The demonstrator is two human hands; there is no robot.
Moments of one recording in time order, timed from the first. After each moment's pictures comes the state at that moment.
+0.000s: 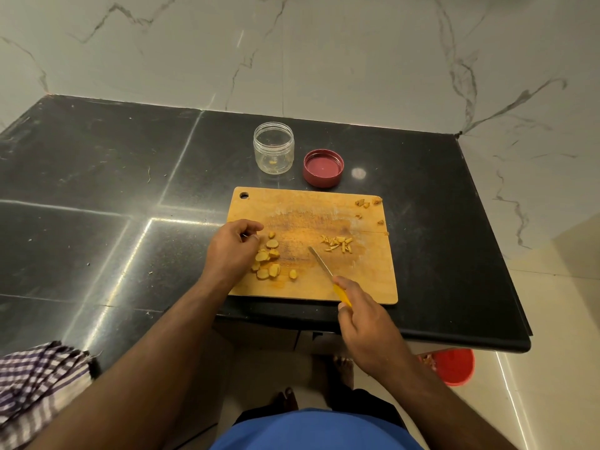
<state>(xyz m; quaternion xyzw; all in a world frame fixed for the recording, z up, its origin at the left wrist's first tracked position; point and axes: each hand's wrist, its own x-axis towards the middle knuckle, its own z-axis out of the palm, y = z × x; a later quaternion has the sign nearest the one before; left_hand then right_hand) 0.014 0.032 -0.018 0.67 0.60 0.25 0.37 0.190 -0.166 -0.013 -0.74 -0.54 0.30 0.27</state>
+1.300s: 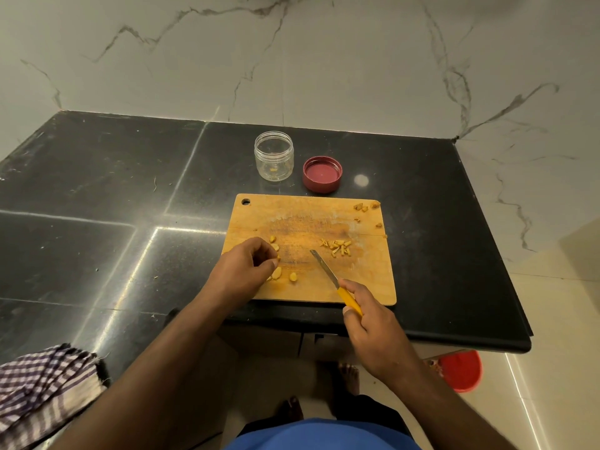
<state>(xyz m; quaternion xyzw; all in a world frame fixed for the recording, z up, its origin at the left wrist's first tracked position) 0.005 -0.009 0.014 0.74 0.52 0.16 0.40 0.194 -0.178 -0.002 -0.74 -0.50 0.33 0.31</state>
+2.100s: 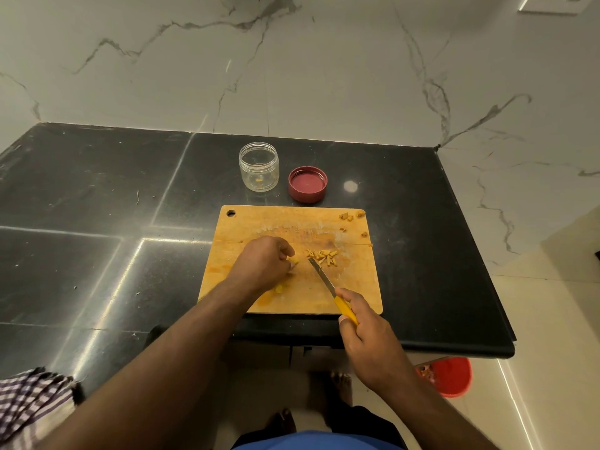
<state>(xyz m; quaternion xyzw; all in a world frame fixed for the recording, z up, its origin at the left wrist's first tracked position) 0.077 0.021 0.012 0.79 0.52 0.05 0.31 0.203 -0.180 0.006 -0.75 -0.48 0.32 0.31</state>
